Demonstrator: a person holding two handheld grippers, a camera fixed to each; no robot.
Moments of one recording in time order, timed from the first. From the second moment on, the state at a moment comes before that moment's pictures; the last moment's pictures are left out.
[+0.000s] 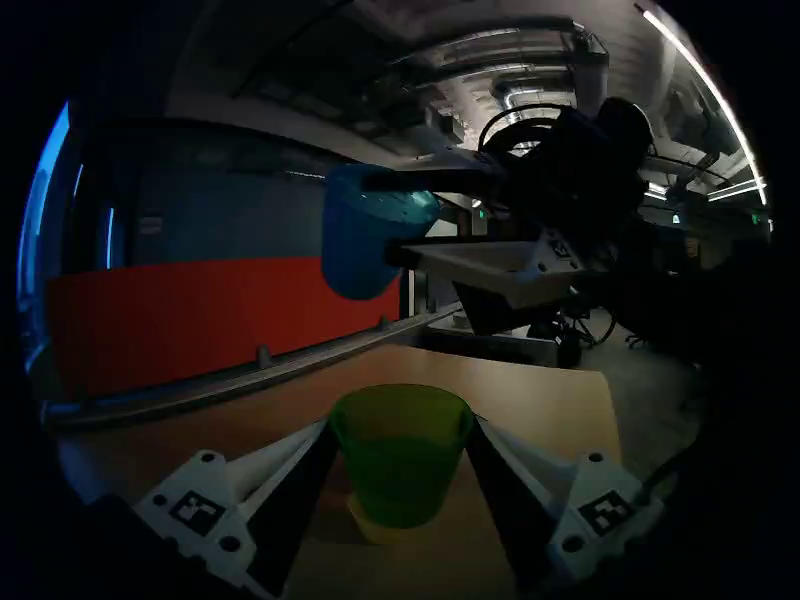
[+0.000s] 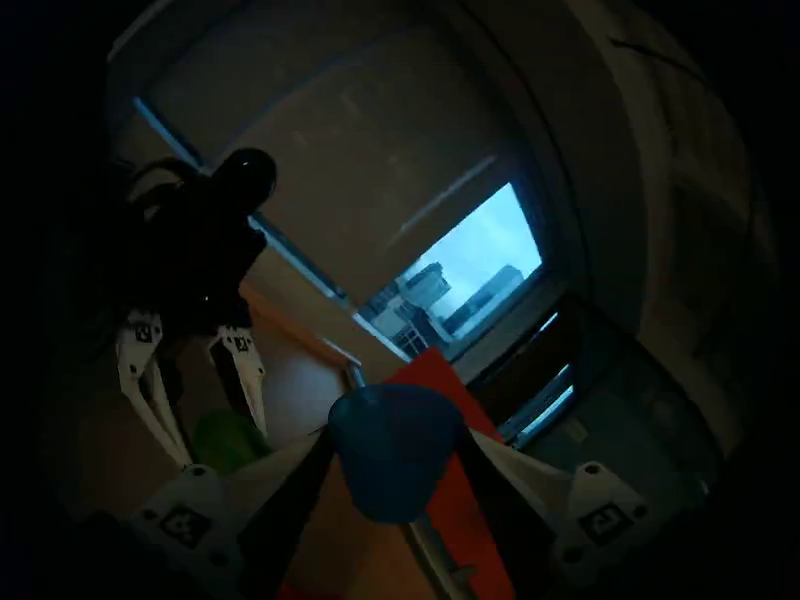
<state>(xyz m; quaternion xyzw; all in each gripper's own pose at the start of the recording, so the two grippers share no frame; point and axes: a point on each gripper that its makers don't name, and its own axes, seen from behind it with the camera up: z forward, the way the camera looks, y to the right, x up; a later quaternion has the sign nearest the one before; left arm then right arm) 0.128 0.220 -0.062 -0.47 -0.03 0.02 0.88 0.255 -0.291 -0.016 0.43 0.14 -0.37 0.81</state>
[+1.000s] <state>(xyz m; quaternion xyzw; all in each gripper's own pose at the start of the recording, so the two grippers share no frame) 0.131 0.224 -0.064 -0.47 -0.03 0.02 0.88 0.258 -0.302 -0.034 0.50 -0.01 -0.06 0.87</state>
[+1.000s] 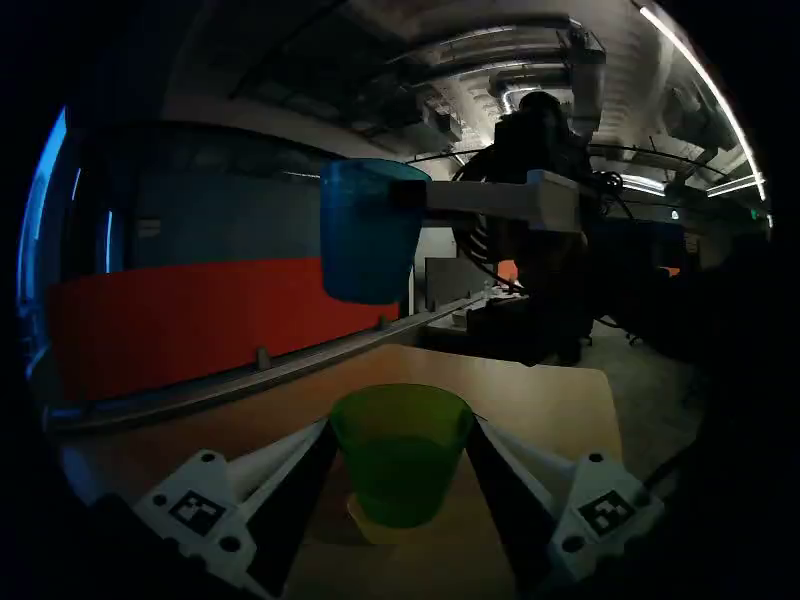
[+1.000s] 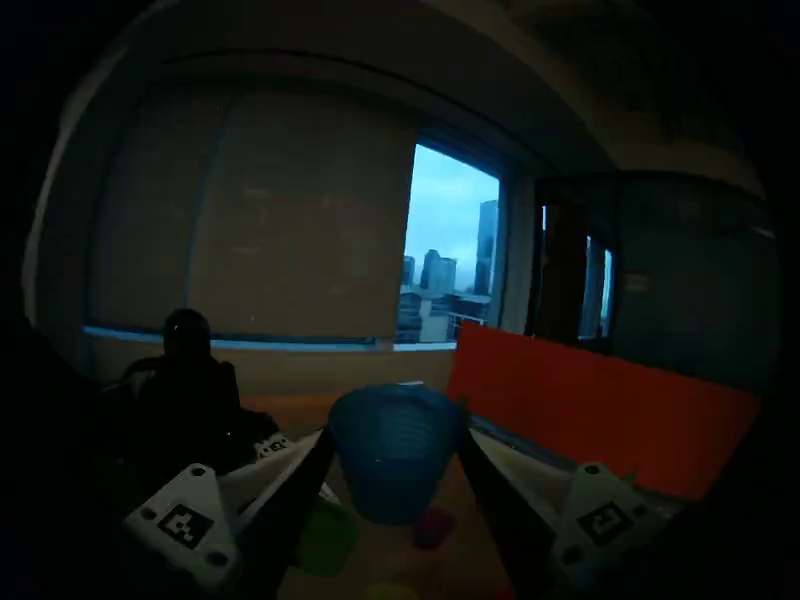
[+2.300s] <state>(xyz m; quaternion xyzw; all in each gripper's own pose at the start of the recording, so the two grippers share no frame) 0.109 0.189 -0.049 -0.43 -0.06 0.04 0.90 0.231 -0.234 -0.036 0.46 -0.04 -0.07 0.89</state>
